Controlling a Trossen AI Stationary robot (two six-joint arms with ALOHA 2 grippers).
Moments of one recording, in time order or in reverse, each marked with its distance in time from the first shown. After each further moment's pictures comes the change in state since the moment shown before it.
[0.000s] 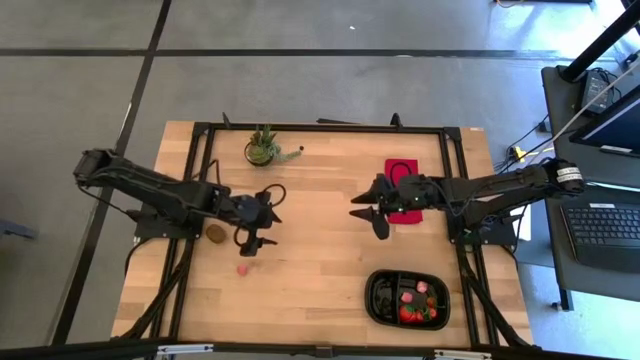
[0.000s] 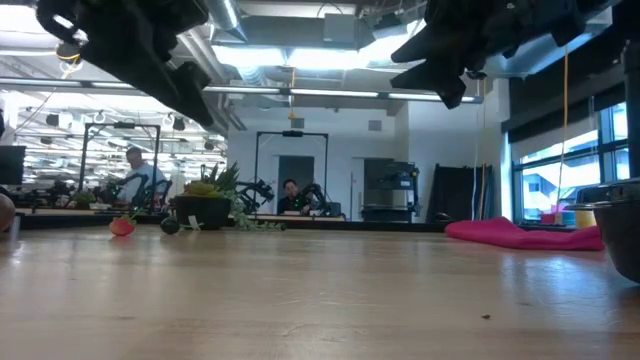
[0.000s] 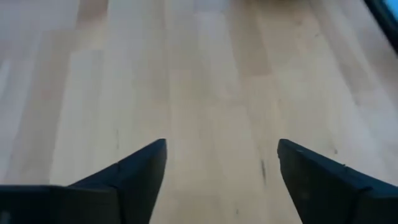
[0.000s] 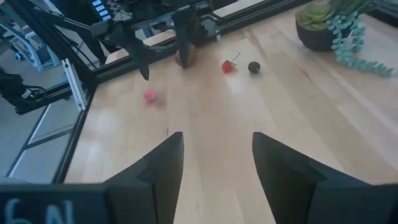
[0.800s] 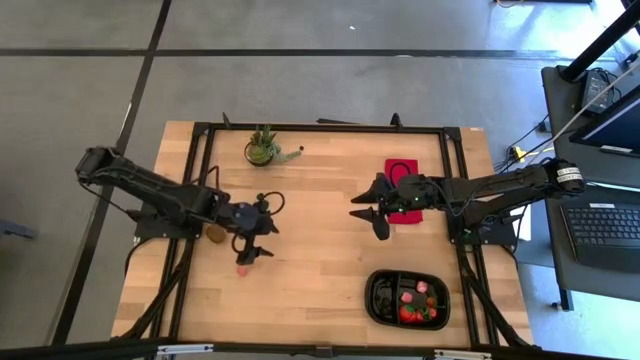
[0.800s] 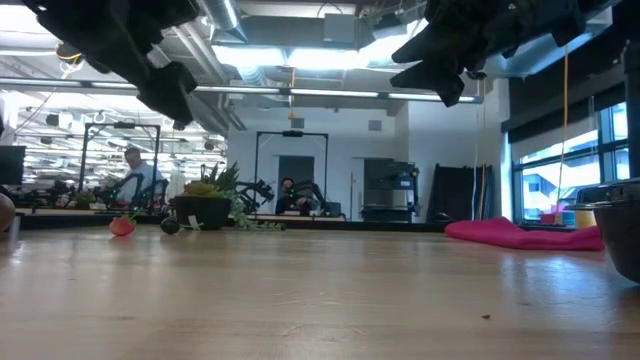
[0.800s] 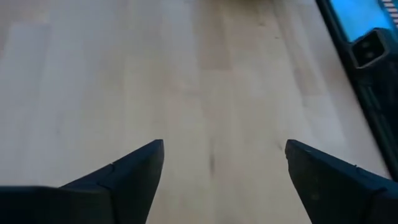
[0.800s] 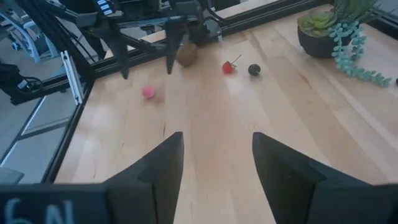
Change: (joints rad) left arm -0.085 0.004 0.001 -0.001 0.062 -0.186; right arm -0.001 0.000 0.000 0.001 -0.002 -0.053
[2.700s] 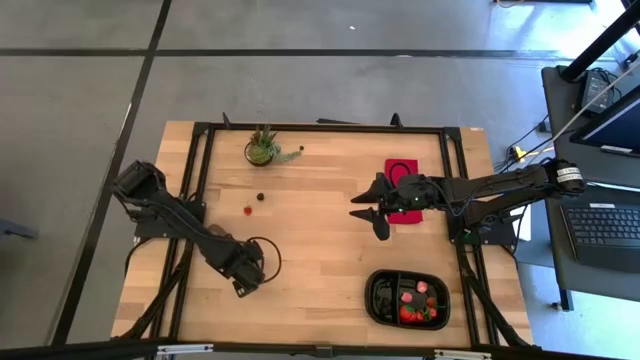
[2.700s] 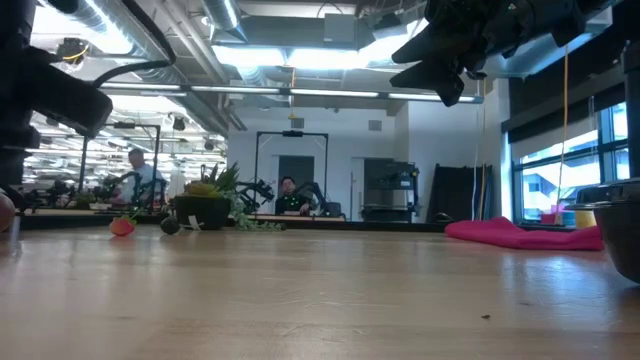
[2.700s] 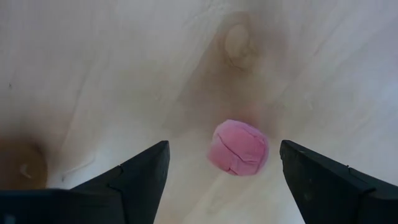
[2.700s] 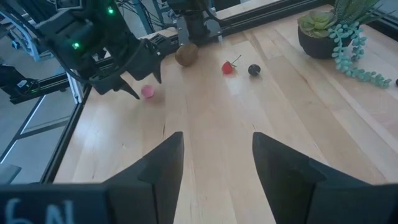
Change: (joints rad) left arm -0.345 0.491 0.202 -0.503 -0.005 -0.941; right arm 0.000 0.000 0.000 0.000 0.000 0.001
